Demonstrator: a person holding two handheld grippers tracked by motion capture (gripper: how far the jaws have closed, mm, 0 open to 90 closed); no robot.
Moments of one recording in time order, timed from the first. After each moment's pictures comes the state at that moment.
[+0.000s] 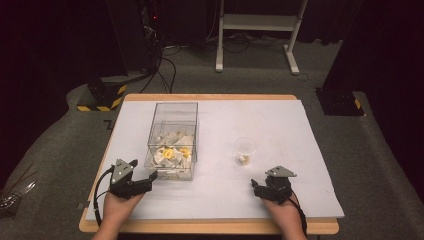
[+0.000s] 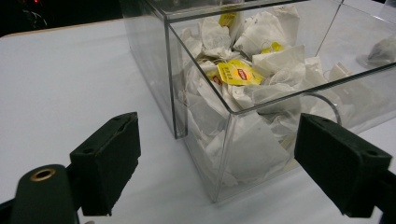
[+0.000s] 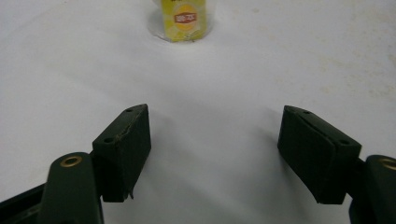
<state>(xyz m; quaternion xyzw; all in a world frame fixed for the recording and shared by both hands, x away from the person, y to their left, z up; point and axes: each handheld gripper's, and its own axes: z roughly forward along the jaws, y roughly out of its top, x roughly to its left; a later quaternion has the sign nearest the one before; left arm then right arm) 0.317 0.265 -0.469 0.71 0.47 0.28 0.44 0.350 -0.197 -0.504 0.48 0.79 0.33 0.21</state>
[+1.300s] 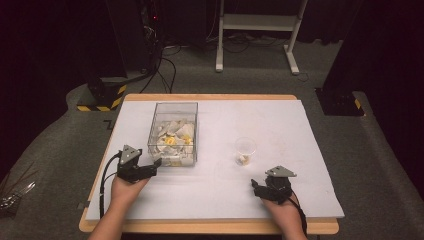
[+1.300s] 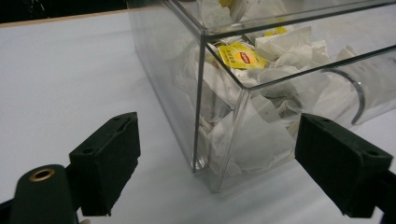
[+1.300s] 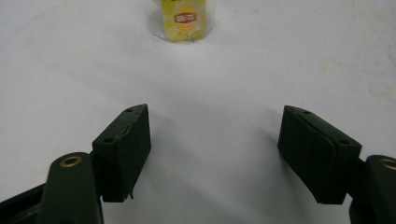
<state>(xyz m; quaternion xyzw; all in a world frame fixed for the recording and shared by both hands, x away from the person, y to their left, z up) 0.367 0.264 -0.475 0.71 0.49 0.26 0.43 0.350 -0.196 -0.504 0.48 0.79 0.33 0.21</state>
